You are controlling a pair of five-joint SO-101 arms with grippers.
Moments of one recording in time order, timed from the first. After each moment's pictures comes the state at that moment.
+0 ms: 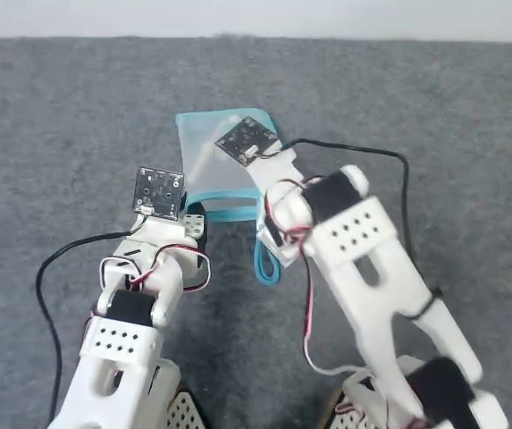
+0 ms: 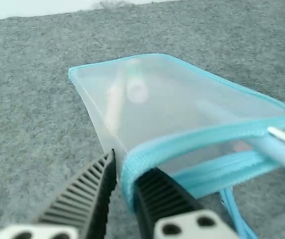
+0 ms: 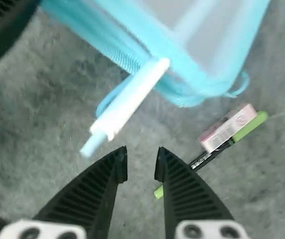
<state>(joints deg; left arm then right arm) 4.0 -60.5 79.1 28.4 5.1 -33.8 -19.3 11.8 88.1 13.2</state>
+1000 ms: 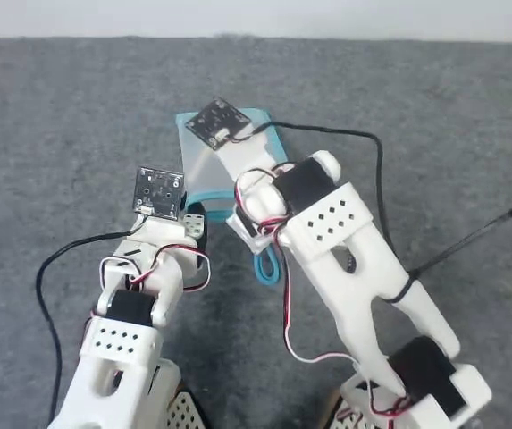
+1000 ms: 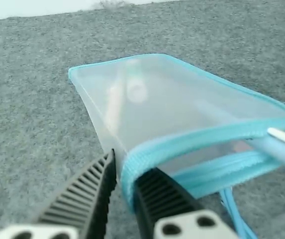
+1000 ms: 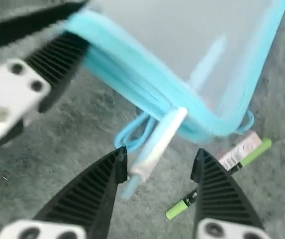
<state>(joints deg) 4.0 -60.5 79.1 28.4 5.1 -38.2 -9.5 0.2 89.6 8.0</state>
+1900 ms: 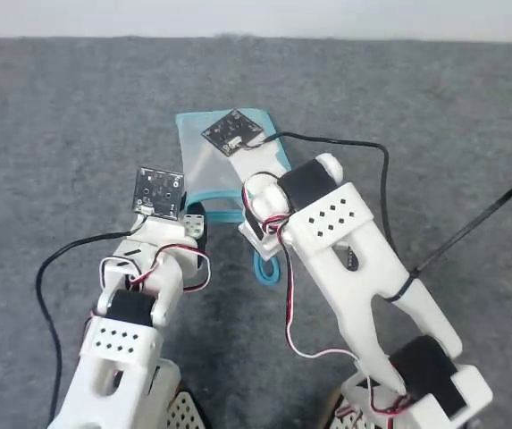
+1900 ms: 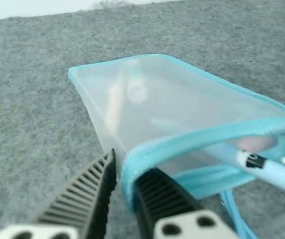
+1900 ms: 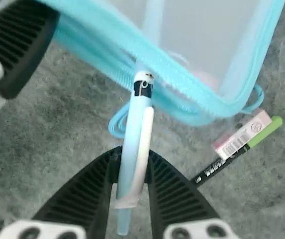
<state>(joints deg) 4.0 -60.5 79.1 28.4 5.1 -36.9 -9.5 4.7 90.0 7.3</state>
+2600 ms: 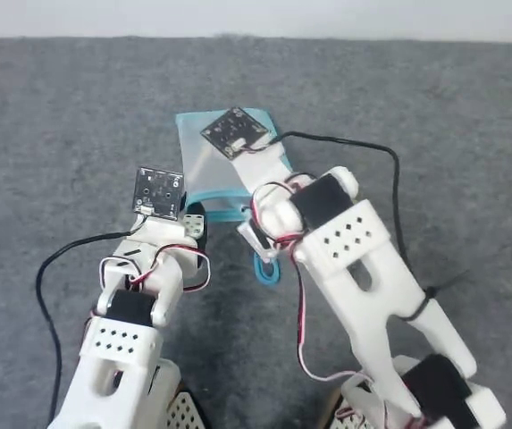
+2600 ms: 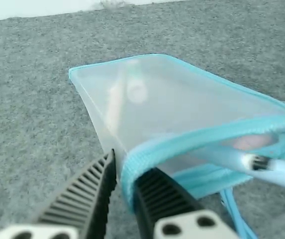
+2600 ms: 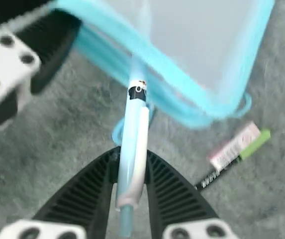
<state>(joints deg) 4.0 -60.5 79.1 28.4 5.1 -38.0 -15.3 7.6 84.8 6.9</state>
